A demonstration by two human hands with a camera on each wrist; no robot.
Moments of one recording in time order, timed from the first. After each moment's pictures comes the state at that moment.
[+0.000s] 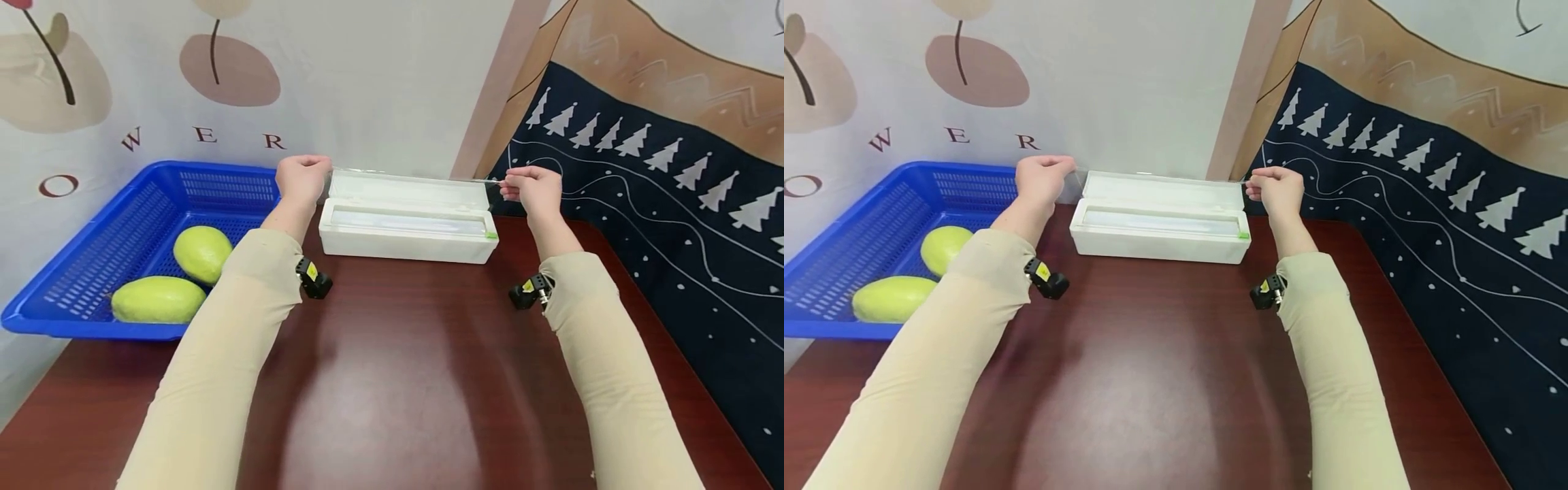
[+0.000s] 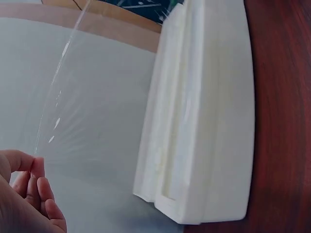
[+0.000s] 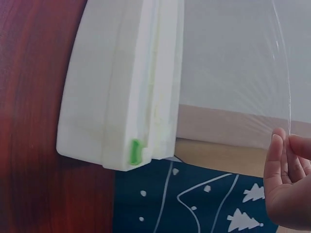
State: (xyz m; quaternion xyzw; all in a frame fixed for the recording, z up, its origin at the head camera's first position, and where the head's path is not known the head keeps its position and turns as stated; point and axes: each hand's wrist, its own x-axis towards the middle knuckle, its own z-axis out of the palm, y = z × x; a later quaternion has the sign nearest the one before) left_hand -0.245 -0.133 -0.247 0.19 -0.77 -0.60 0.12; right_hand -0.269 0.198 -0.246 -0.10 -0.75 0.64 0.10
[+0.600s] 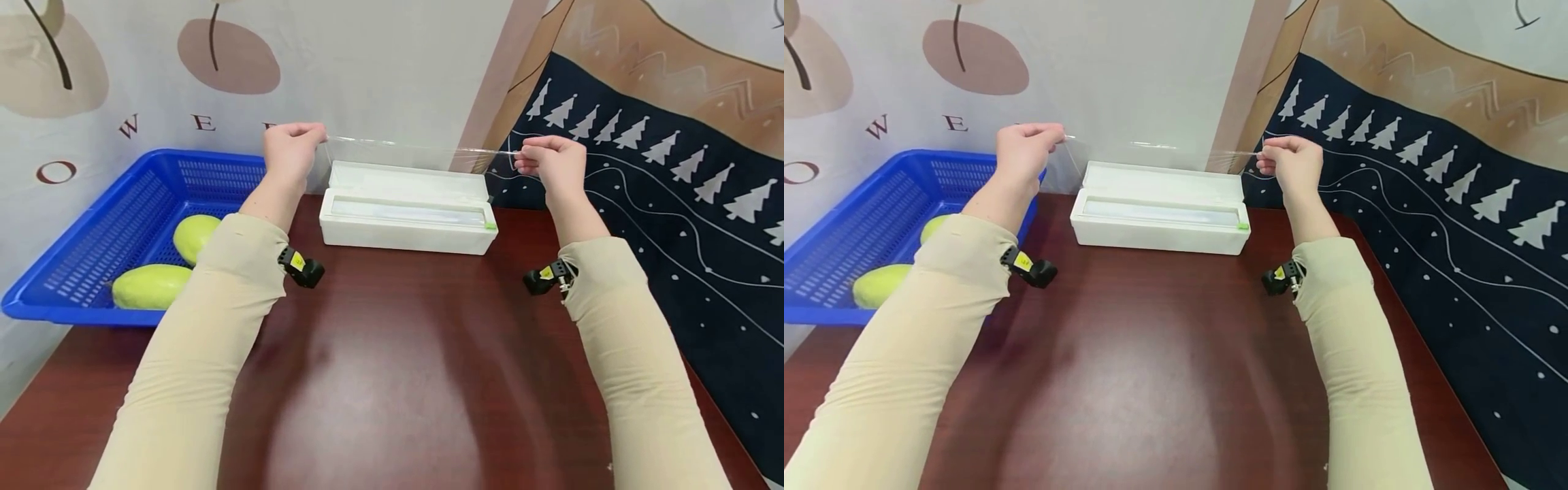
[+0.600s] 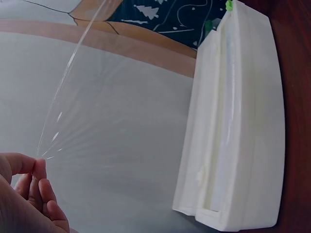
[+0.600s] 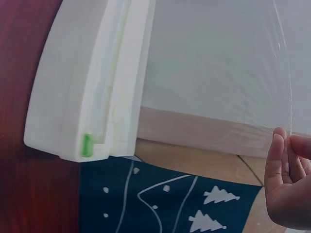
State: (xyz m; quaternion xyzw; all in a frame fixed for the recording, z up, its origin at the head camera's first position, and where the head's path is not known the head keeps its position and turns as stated) left_hand -0.225 -0.137 -0.210 0.17 -0.71 -0.67 0.13; right_hand -0.247 0.200 -0.204 -0.06 -0.71 0.69 0.11
